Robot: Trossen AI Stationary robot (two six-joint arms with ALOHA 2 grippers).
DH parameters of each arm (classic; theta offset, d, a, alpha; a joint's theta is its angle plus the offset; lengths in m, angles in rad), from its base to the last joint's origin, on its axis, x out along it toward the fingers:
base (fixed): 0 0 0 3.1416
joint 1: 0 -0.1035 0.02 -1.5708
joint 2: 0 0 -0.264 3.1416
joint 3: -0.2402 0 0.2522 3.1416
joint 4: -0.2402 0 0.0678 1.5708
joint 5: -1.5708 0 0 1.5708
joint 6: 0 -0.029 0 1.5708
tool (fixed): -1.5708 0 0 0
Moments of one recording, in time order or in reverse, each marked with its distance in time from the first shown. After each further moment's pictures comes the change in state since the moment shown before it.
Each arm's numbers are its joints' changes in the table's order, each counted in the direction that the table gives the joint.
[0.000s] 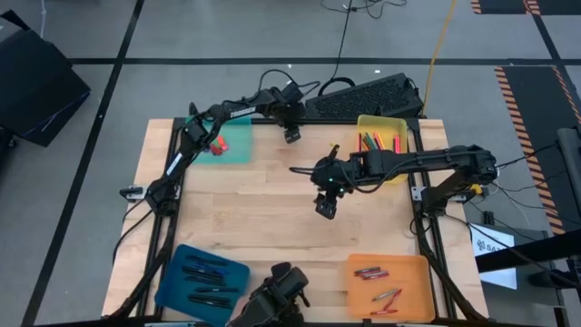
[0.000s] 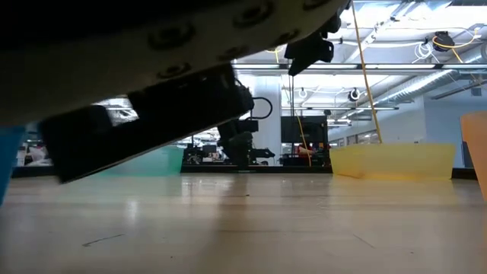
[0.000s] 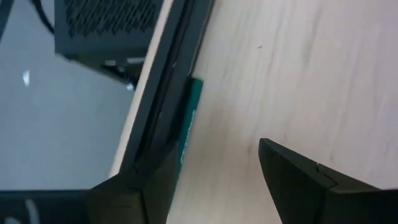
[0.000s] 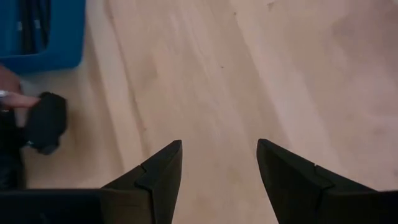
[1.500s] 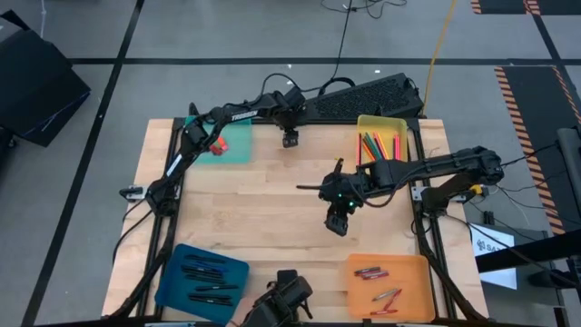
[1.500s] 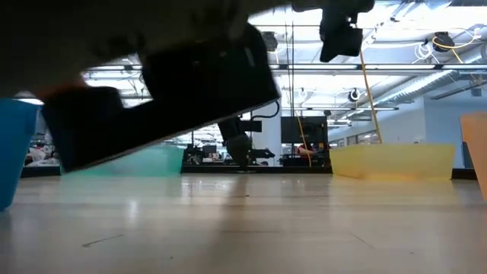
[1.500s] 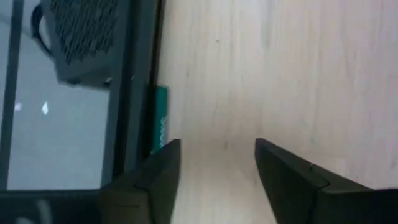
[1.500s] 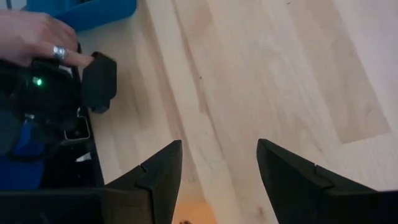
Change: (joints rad) left arm 0.037 0.017 0.033 0.006 -0.021 -0.198; right arm -0.105 0.051 0.043 -0.048 -0.156 -0.159
